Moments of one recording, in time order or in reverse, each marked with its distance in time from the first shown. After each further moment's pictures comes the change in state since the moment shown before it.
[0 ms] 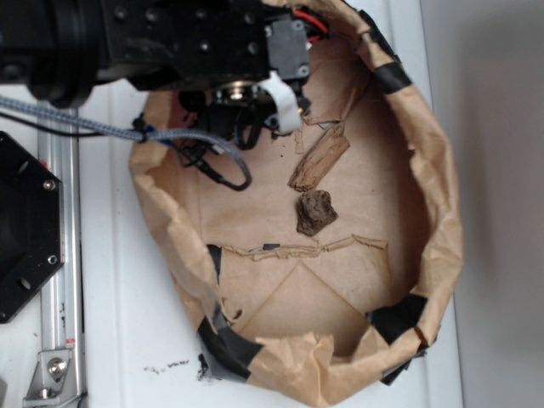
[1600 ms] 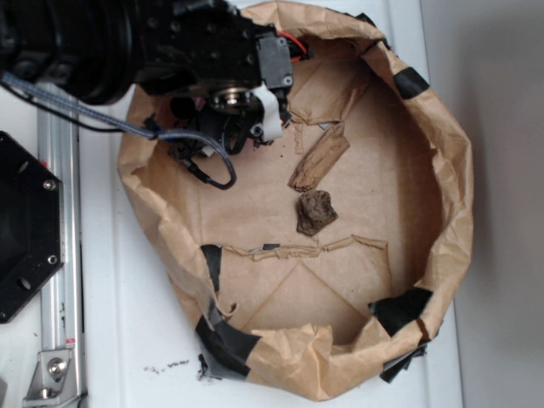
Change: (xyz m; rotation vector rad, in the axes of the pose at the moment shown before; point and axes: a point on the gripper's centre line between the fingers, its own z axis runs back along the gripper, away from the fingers) arm -0.009 -0.012 -0.035 -0.063 0.010 -0.048
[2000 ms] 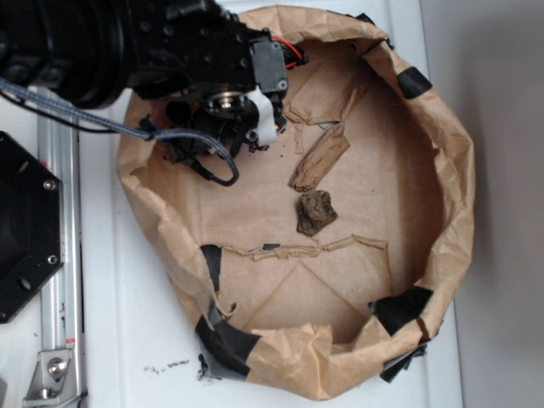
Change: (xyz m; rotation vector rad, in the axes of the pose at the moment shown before) arm 0.001 0.000 0.001 -0.001 -0.007 -0.003
